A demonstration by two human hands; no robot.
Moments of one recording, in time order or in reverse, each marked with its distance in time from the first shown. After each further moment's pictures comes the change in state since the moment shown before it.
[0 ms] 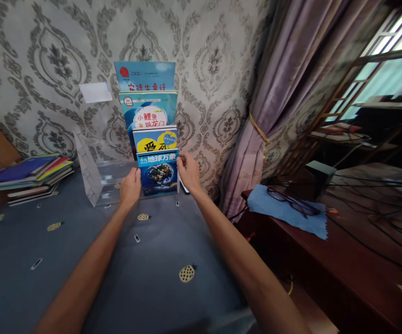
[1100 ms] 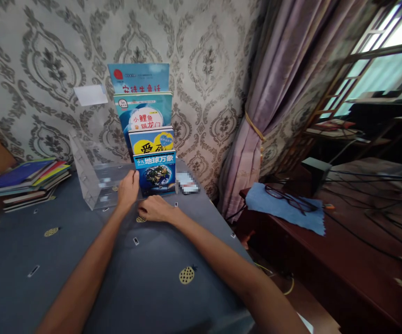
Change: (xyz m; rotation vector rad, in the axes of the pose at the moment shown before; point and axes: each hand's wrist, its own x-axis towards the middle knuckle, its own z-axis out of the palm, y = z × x) left_hand 0.002 -0.001 0.000 -0.077 -0.002 0.042; right_hand -0.073 -0.063 0.047 -0.403 -0.964 -0.396
